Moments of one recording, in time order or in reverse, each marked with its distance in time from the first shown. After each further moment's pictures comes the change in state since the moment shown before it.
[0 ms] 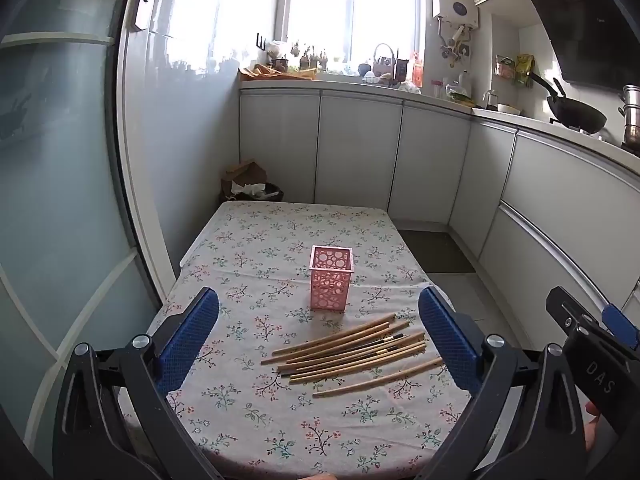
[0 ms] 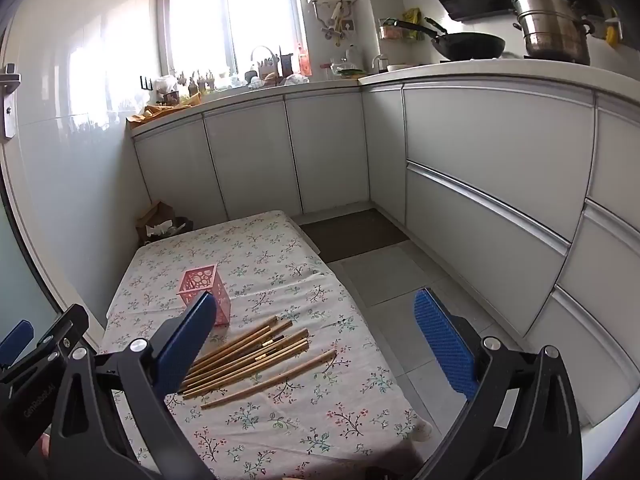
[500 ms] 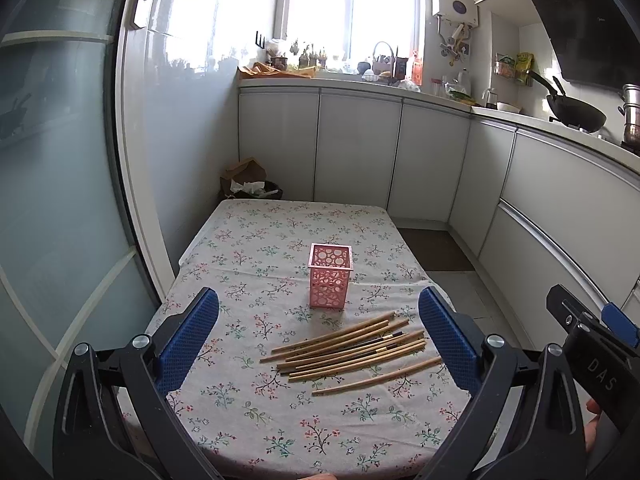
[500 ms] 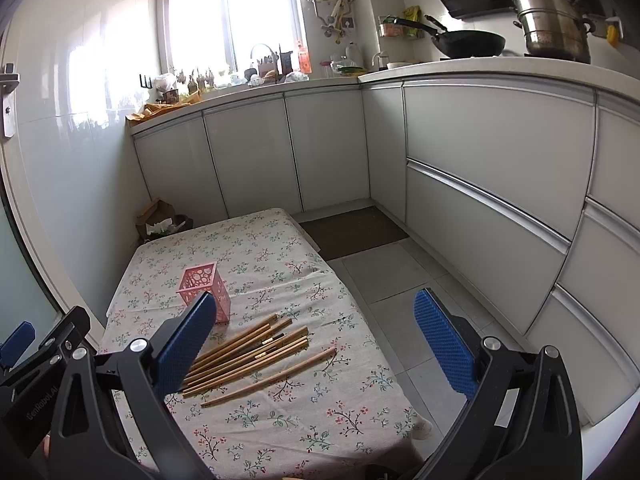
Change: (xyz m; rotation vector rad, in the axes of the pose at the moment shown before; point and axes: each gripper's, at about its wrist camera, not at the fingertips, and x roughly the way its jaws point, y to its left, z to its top) left arm -0.001 -0.001 -0.002 0.000 0.004 0.001; right arm 0.000 -0.001 0.003 0.005 0.004 0.002
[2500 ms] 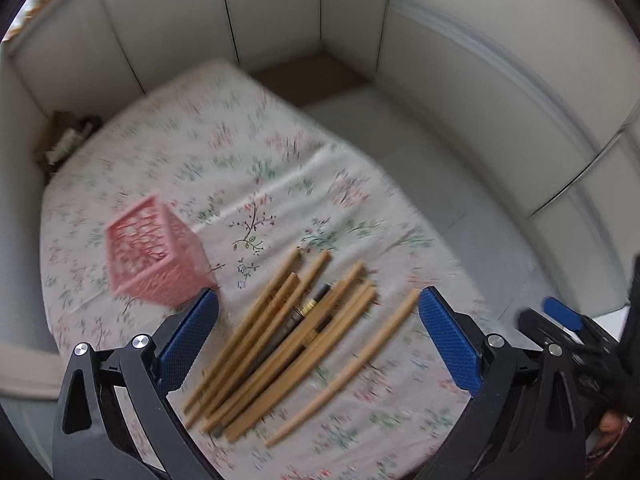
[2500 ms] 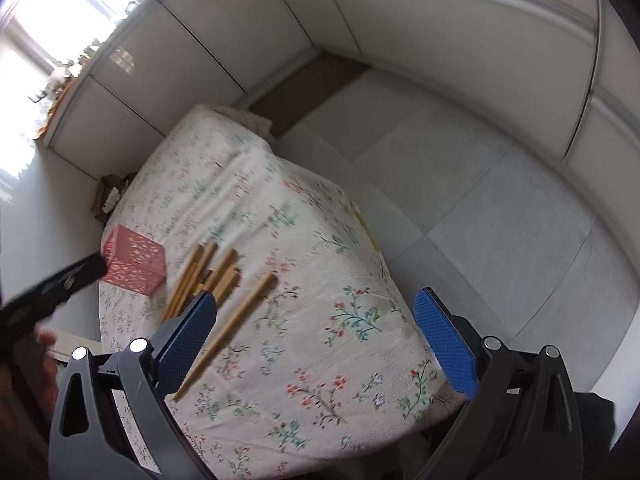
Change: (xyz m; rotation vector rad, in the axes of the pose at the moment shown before) left arm 0.269 -0.124 0.002 0.505 0.690 -0.369; right arm 0.194 -0.118 -0.082 0.482 0.546 0.047
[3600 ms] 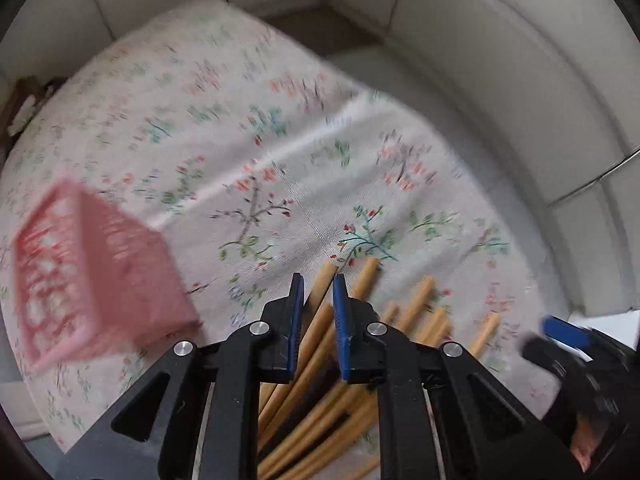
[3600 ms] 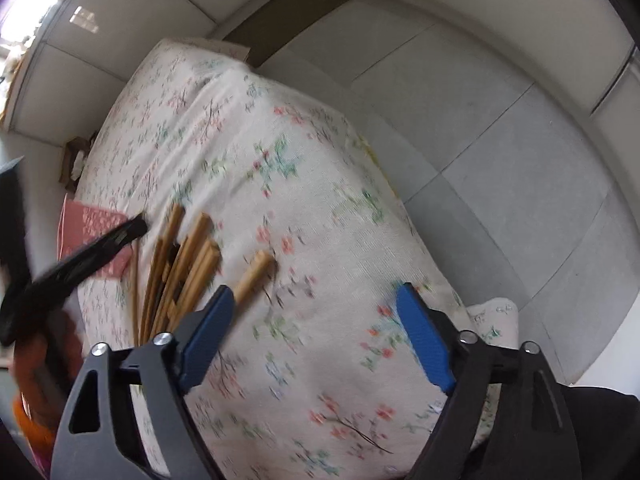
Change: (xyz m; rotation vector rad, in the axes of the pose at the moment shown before) left arm 0.081 0.060 0.012 -0.044 0.050 -0.087; right arm 0.086 0.044 0.020 0.015 0.258 -0.078
